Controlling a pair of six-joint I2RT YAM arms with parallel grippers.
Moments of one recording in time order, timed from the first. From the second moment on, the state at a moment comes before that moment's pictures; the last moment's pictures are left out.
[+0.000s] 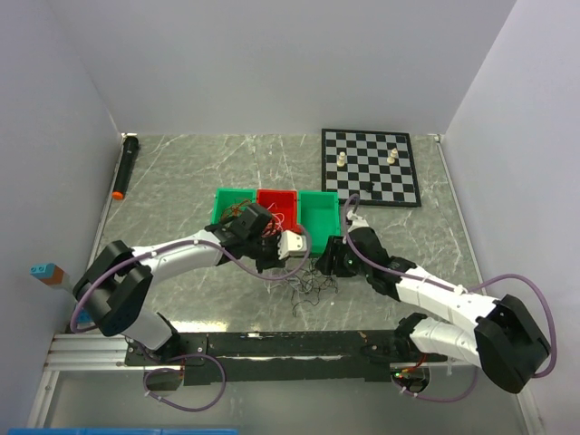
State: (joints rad) left arm -0.77 1.51 0.86 -0.23 0.49 0.56; right arm 0.65 1.05 0.44 -0.07 -0.03 0.68
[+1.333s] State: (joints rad) left arm -0.68 1.33 1.53 0.09 -0.01 0.57; right arm 0.99 1.05 0.39 -0.35 0.13 0.95
